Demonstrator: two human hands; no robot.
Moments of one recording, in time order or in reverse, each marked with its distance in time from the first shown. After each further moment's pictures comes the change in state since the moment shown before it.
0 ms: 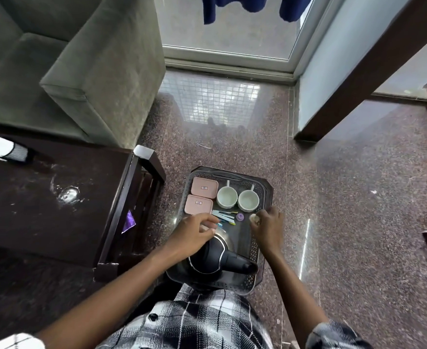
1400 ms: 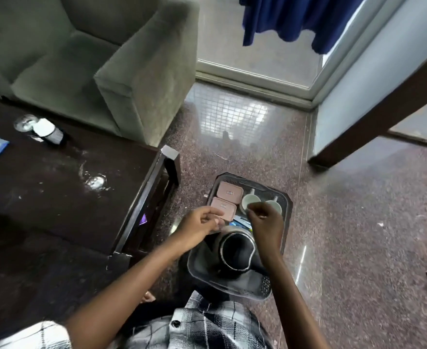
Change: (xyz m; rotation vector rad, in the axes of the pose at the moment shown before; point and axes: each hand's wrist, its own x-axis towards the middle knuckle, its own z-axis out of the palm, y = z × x) left_hand -0.034 -0.042 -0.044 -0.469 0.094 -0.001; right_hand -0.062 -0.131 -0.049 0.693 0.047 -0.020
